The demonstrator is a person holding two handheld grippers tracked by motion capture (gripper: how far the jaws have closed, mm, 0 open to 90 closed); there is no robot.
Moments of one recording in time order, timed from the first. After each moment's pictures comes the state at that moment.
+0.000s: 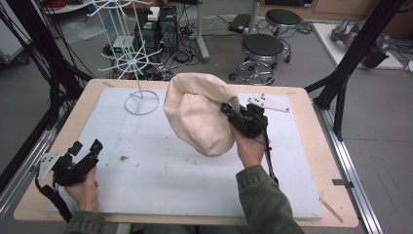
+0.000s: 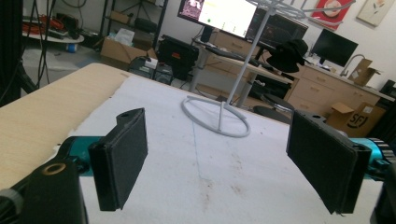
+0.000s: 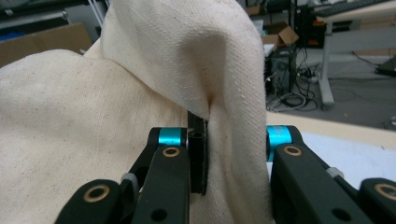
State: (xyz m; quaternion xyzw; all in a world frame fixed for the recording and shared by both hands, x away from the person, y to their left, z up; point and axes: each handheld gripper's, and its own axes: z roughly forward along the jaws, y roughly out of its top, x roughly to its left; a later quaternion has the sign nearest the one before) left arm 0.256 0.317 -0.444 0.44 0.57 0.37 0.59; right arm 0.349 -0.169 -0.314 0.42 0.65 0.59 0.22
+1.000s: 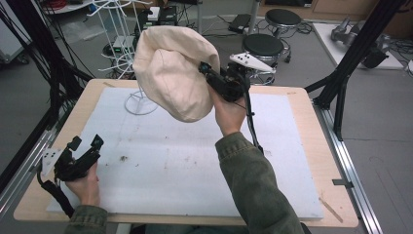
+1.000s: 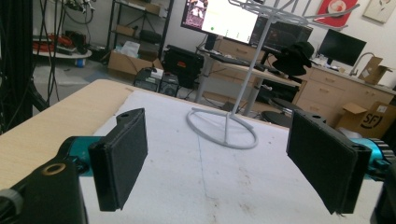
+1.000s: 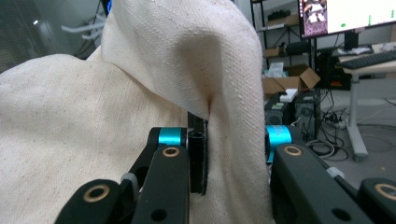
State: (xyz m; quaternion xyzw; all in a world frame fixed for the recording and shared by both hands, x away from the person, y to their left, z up) left arm 0.267 0.312 -0.437 0.45 0.55 0.40 0.58; right arm 0.383 -0.114 -0.229 0.38 0.61 0.66 0.22
